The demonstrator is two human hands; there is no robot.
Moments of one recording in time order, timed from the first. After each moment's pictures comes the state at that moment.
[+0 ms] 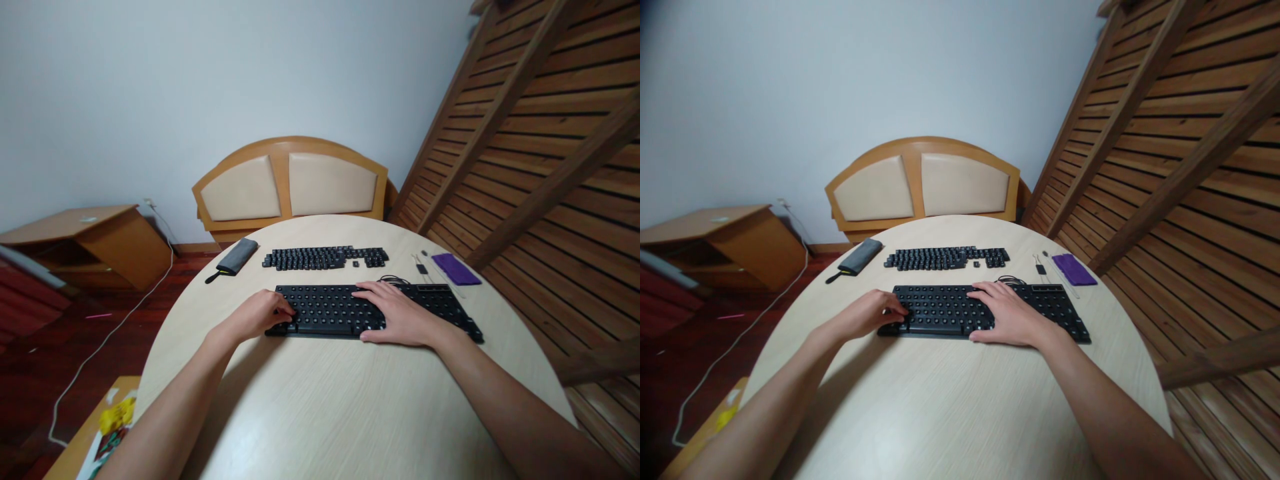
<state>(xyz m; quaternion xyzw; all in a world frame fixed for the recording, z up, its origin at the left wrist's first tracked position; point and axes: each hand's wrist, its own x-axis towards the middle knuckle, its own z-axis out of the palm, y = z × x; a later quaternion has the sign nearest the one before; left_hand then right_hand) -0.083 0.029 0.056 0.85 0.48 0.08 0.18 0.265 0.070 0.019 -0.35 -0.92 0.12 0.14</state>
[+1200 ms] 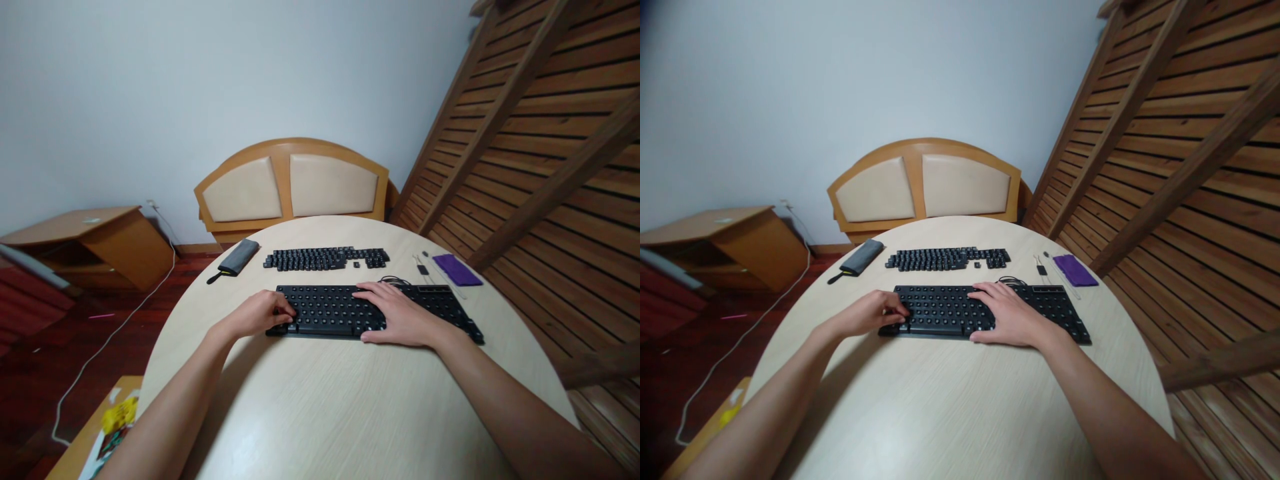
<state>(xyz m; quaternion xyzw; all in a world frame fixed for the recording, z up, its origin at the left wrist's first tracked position) -0.089 0.029 0.054 0.84 0.48 0.11 0.24 0.265 0.071 0.017 -0.35 -0.92 0.12 0.14</state>
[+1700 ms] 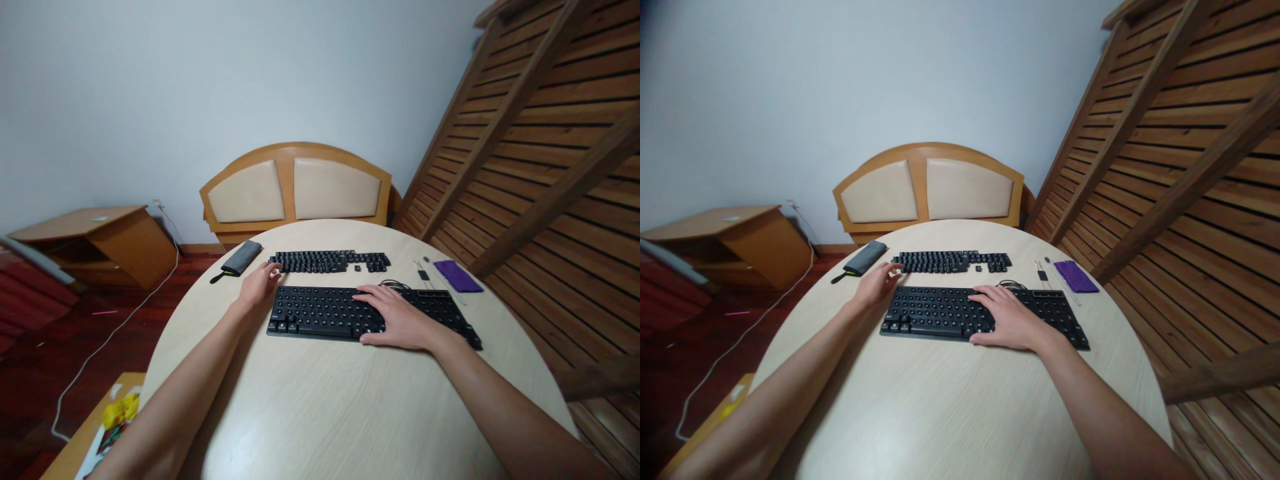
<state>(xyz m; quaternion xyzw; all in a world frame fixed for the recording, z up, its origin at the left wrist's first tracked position) -0.123 0.098 0.006 0.71 0.67 0.22 -0.01 0.265 0.073 0.017 -0.35 -0.92 0.14 0.14</state>
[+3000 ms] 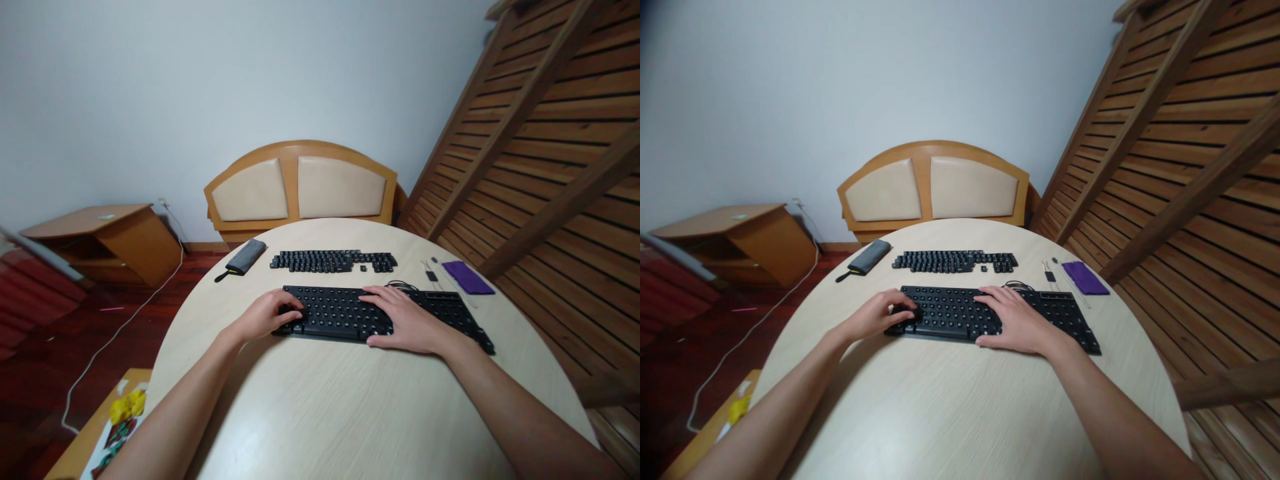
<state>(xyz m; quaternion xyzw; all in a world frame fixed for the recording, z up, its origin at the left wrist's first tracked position) -0.088 0.024 0.043 0.82 0.50 0.20 0.20 0.267 0.075 0.015 -0.34 -0.92 0.14 0.15</state>
